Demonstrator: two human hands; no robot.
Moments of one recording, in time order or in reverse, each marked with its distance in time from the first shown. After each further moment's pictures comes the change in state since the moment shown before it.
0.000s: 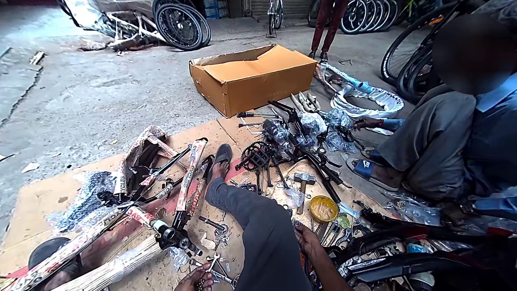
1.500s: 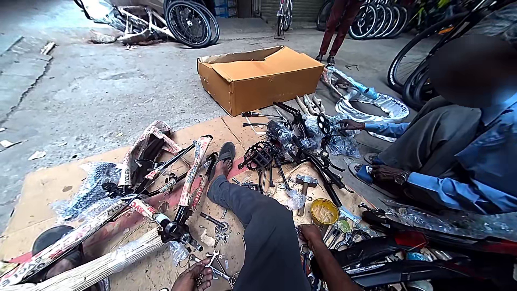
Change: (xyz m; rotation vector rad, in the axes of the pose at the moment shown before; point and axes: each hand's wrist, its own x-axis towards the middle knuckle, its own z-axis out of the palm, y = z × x) left_hand 0.003 0.001 0.000 -0.022 0.024 -0.008; right_hand 0.013 -0.029 -0.001 -1.233 0.157 -0.191
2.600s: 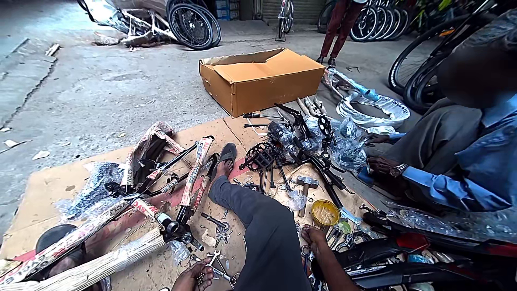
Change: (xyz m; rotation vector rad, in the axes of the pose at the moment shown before) left_hand 0.001 0.002 0.000 -0.026 -0.014 0.008; right_hand -0.003 0.009 -0.002 0.857 -0.012 0.106
